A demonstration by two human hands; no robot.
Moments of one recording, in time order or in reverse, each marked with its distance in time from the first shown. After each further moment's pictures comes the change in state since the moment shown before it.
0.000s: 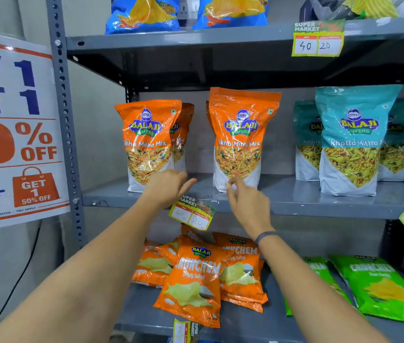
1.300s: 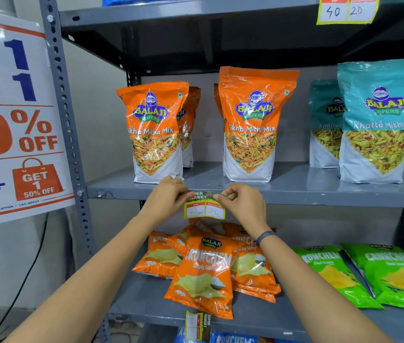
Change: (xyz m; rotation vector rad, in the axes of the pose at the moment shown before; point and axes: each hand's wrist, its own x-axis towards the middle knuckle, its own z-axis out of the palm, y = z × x) left_hand -0.044 -0.008 0.018 -0.378 -0.059 -0.055; right_hand -0.008 -0.020 0.035 0.317 -0.229 0.267
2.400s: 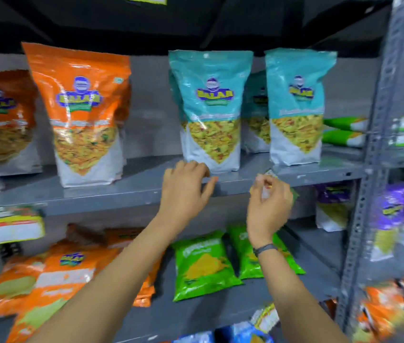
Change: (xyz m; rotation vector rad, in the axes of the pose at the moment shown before) left_hand 0.124 0.335 0.144 -0.009 0.235 0.183; right_hand -0.024 0.242 -0.239 -0.008 0.978 0.243
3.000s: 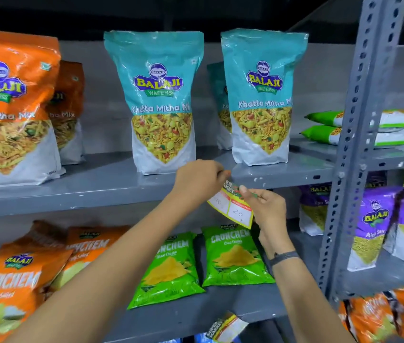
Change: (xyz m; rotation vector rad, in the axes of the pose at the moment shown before) left_hand 0.078 0.115 0.070 -0.050 -0.368 -0.109; right_hand 0.095 0.089 -0.033 0.436 -0.581 0.487
